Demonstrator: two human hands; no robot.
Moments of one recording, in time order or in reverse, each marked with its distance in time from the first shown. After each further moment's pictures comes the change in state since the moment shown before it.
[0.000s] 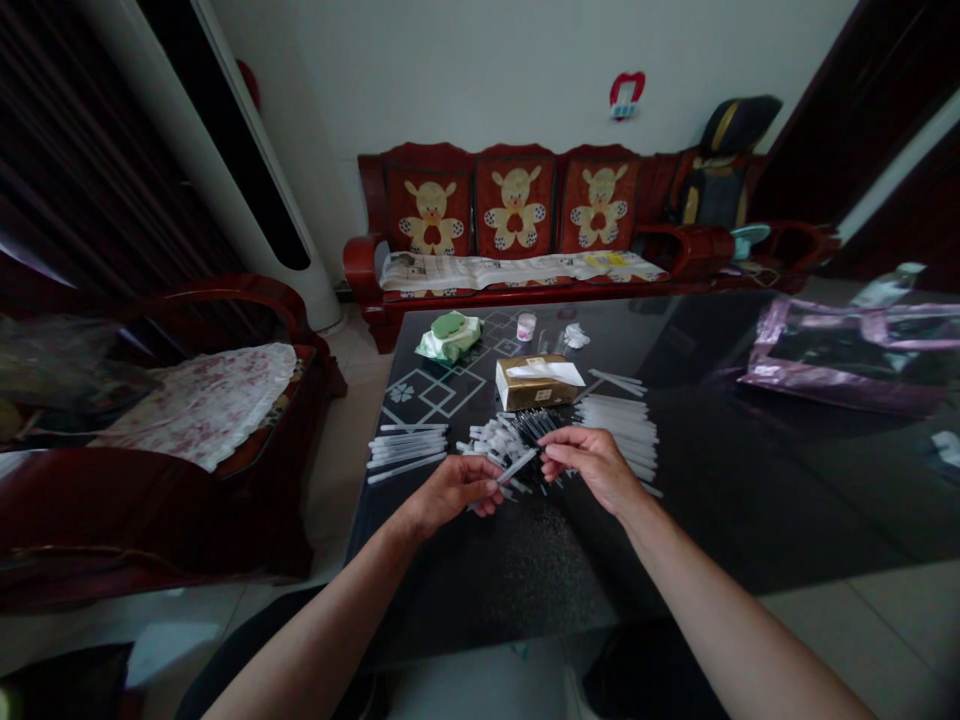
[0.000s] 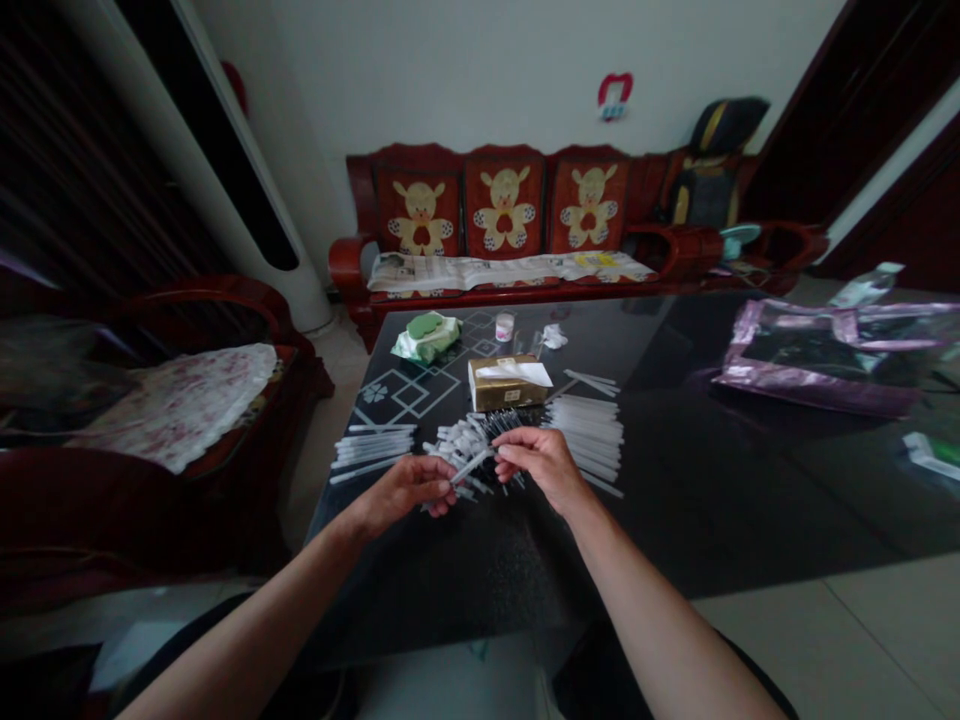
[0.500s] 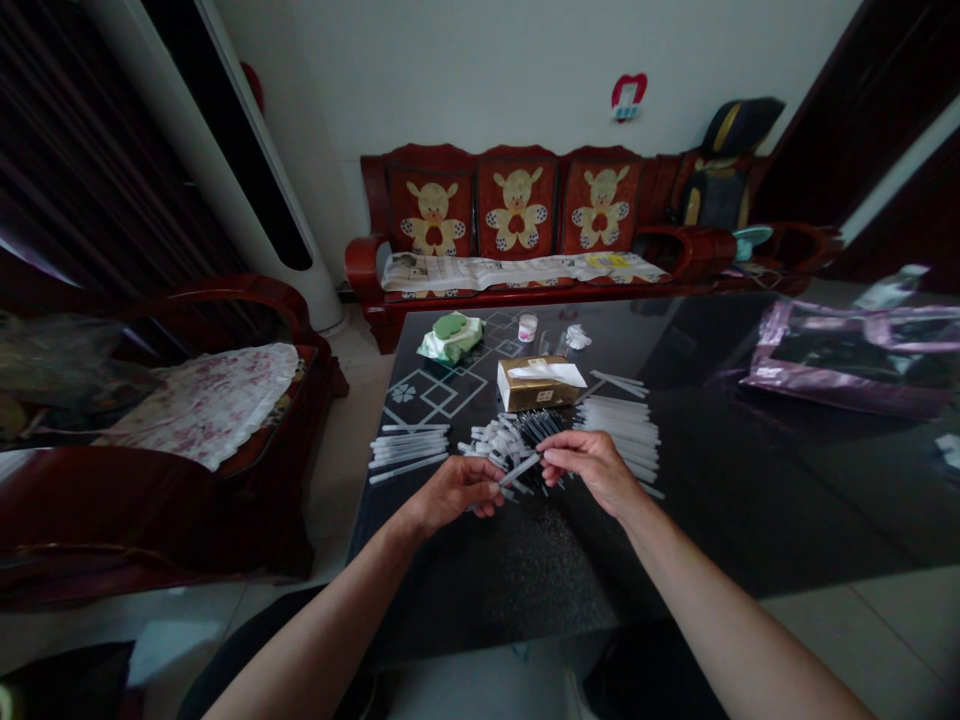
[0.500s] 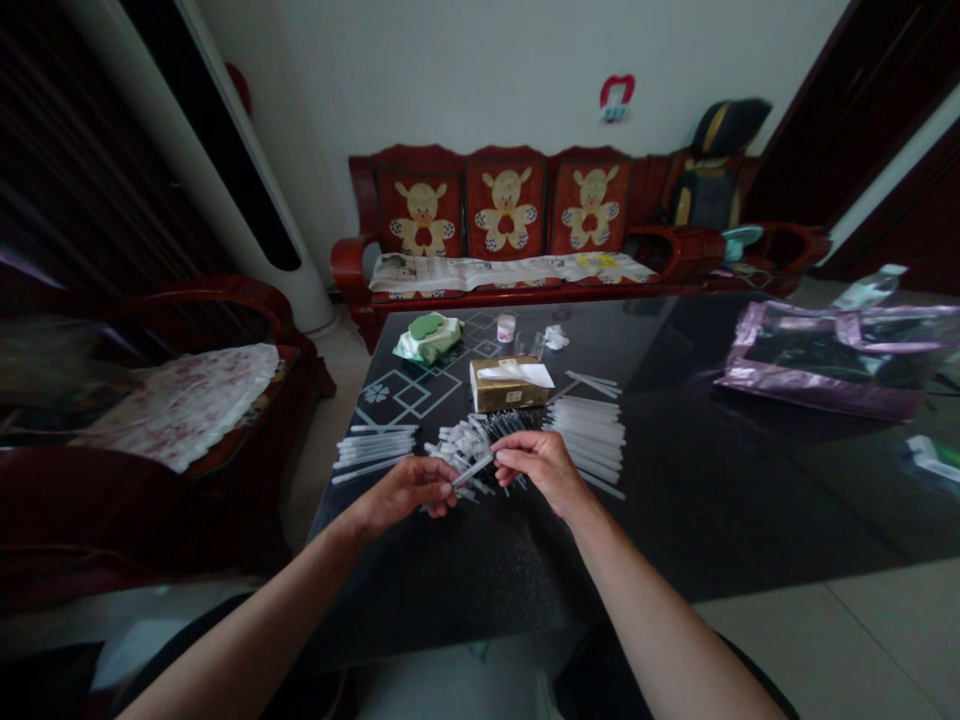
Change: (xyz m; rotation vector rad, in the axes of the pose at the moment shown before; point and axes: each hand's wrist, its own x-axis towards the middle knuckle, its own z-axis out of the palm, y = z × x) left_hand 0.000 -0.003 -0.004 0.036 -0.014 0.007; right_hand -0.001 0.001 0.003 -0.030 -0.021 0.000
